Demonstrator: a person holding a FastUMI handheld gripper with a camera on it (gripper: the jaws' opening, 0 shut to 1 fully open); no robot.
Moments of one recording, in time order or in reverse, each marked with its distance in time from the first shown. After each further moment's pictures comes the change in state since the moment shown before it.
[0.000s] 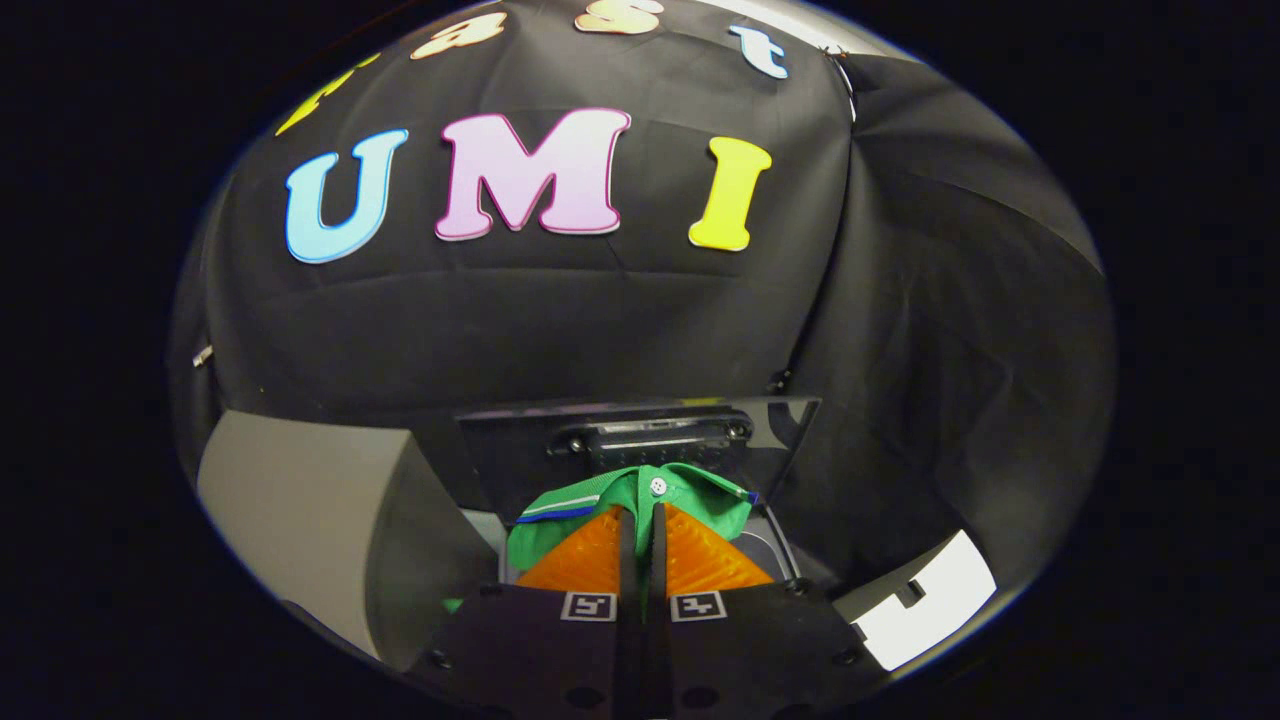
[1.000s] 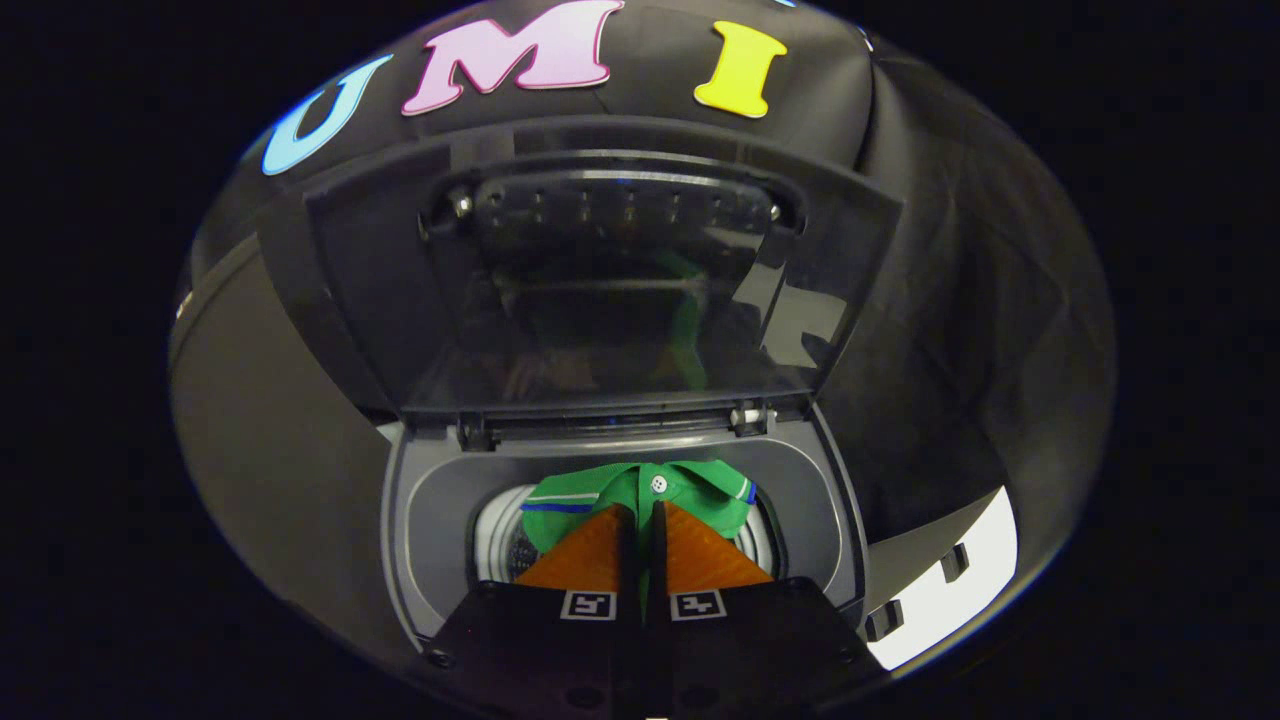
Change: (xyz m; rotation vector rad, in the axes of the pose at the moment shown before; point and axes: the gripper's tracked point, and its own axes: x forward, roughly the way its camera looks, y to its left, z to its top) arm 0.120 -0.022 -0.165 -0.041 0.275 0.031
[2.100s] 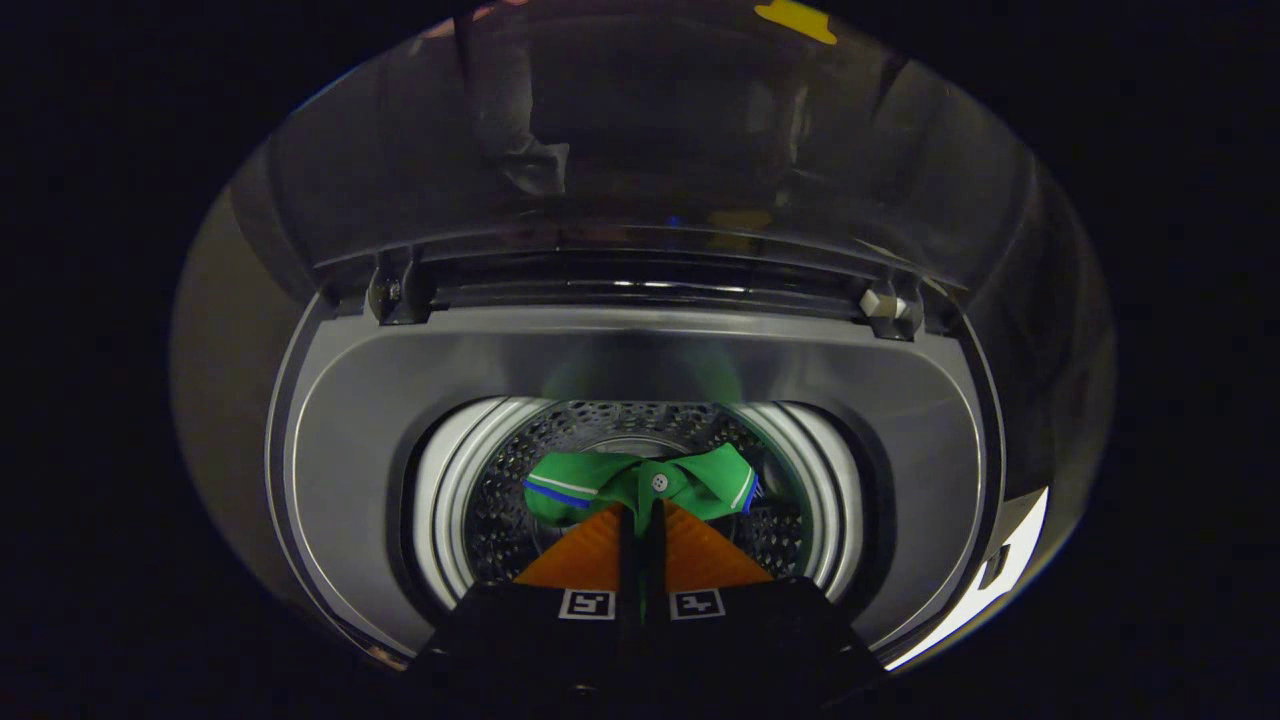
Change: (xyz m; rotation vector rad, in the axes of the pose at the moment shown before) arm 0.091 0.021 -0.091 -0.067 0.255 0.110
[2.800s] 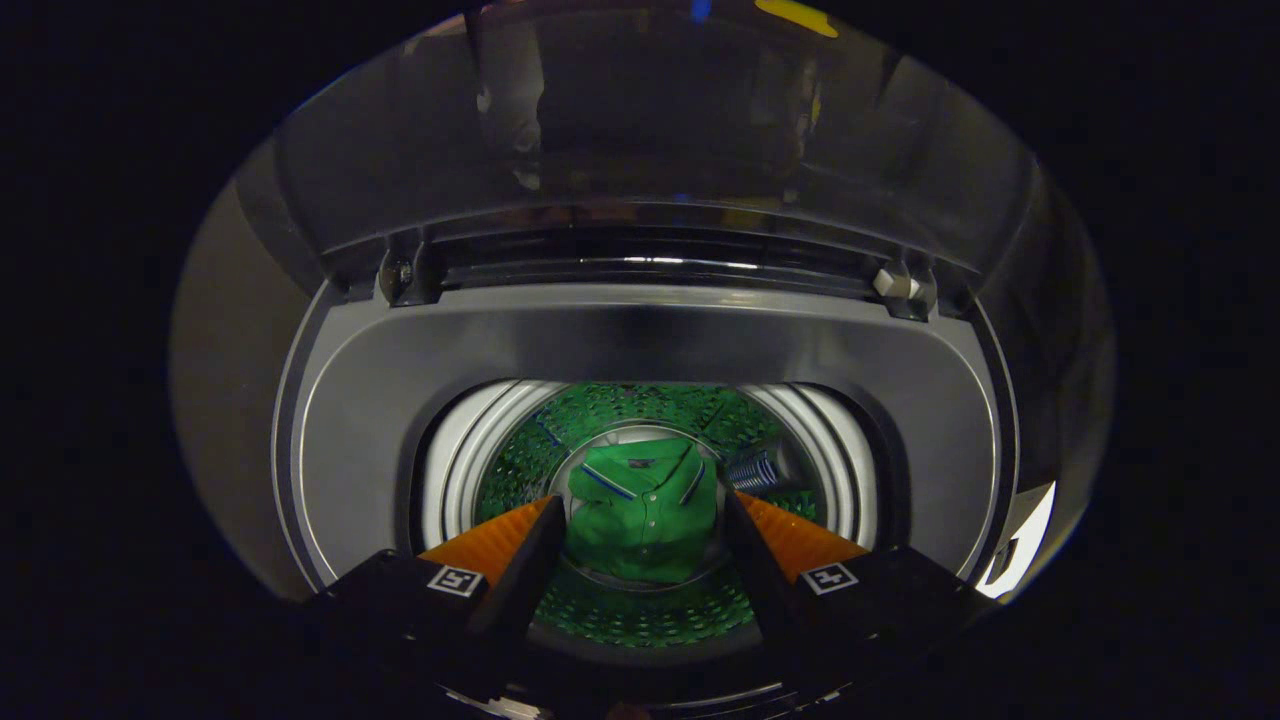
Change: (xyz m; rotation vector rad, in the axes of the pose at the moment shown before) arm -0.009 0.006 -0.006 0.011 0.018 0.017
